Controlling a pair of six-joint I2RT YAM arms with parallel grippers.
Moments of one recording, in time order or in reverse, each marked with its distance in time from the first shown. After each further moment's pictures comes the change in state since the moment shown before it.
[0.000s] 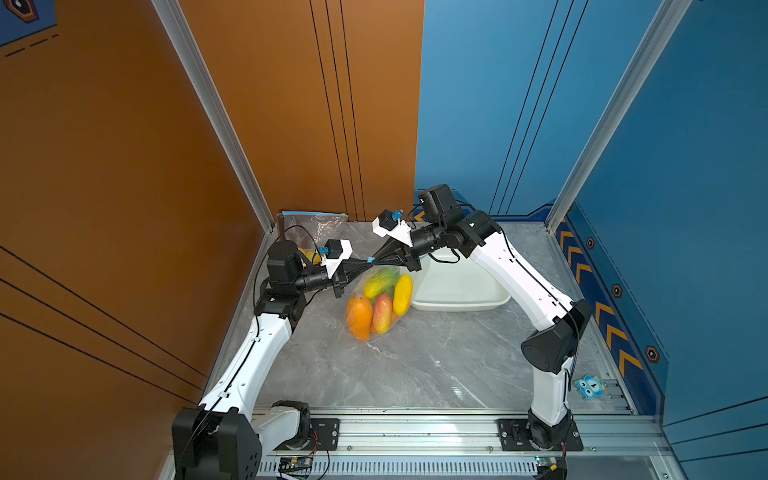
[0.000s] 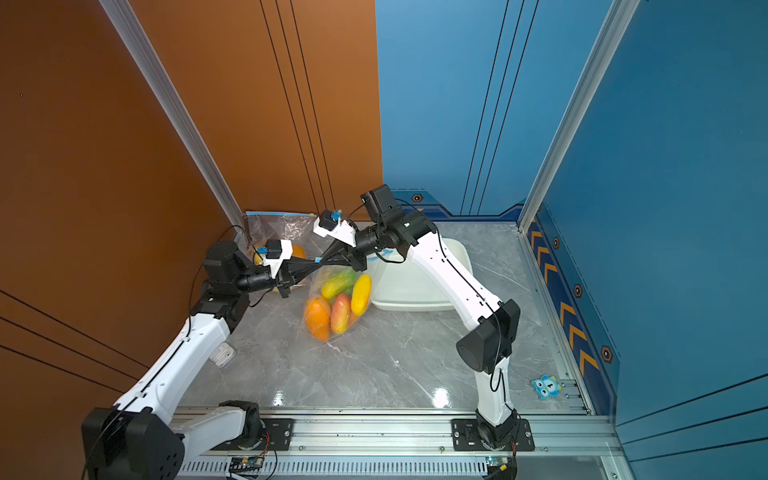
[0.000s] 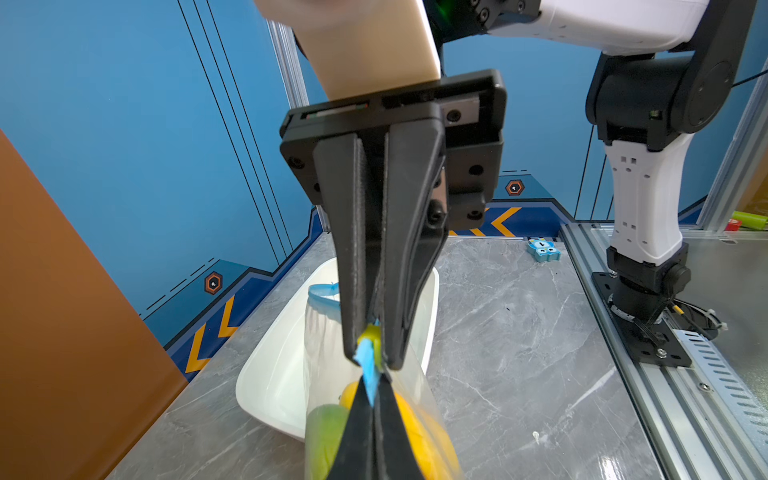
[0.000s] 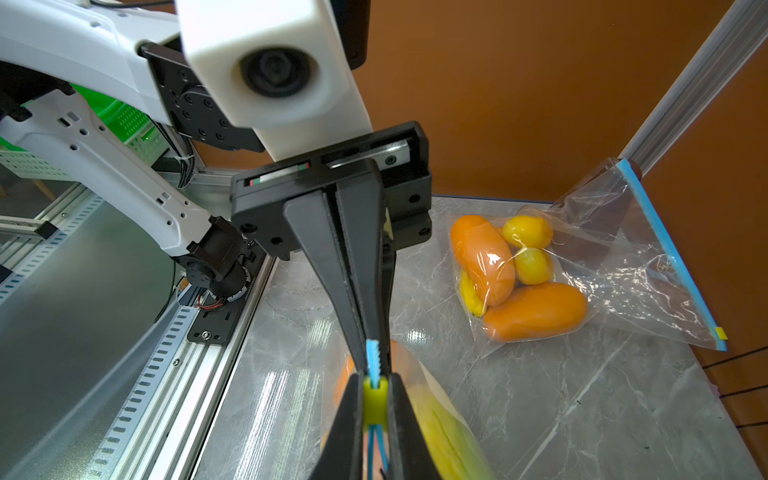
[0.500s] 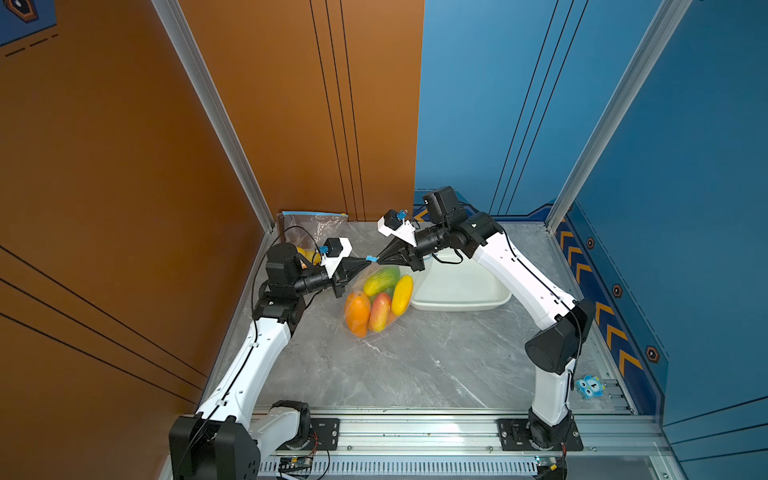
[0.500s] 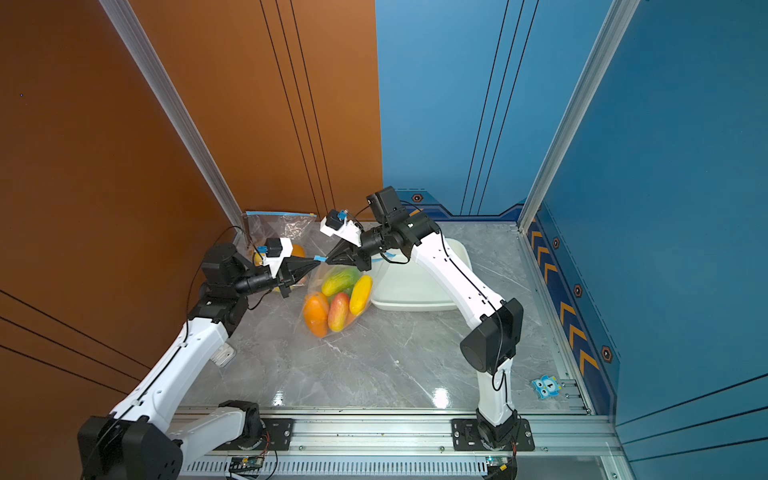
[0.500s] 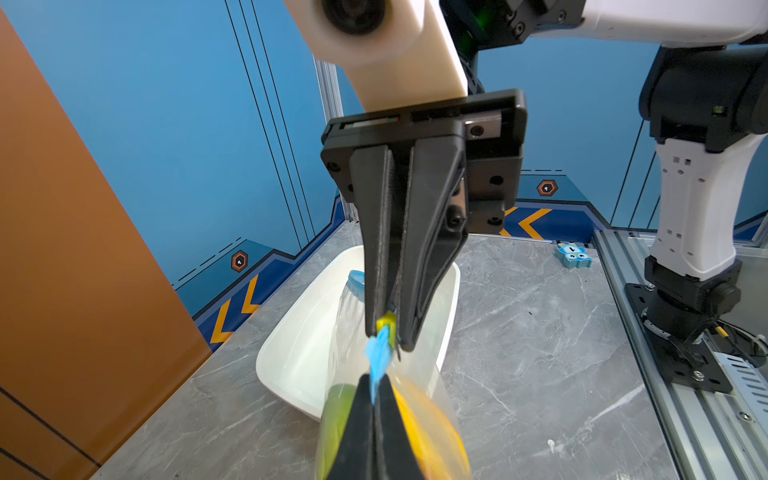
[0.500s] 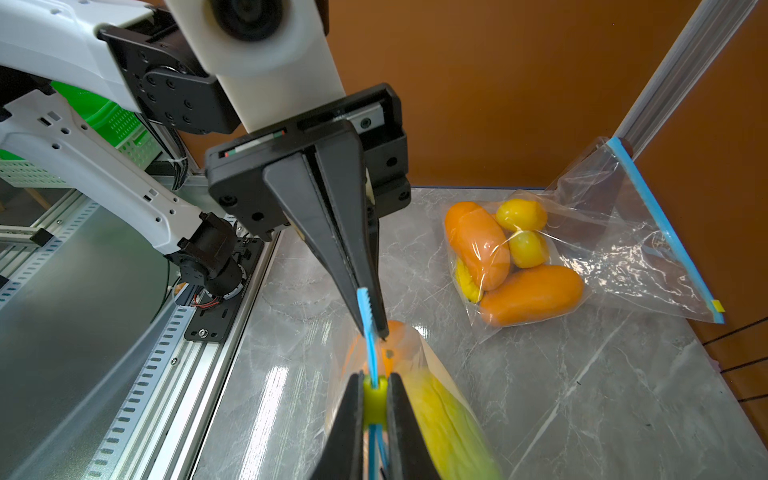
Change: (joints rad) left arm -0.002 -0.037 -0.014 -0.029 -0.123 -0.034; right arm -0.038 -0.028 -0.099 0.051 0.004 0.012
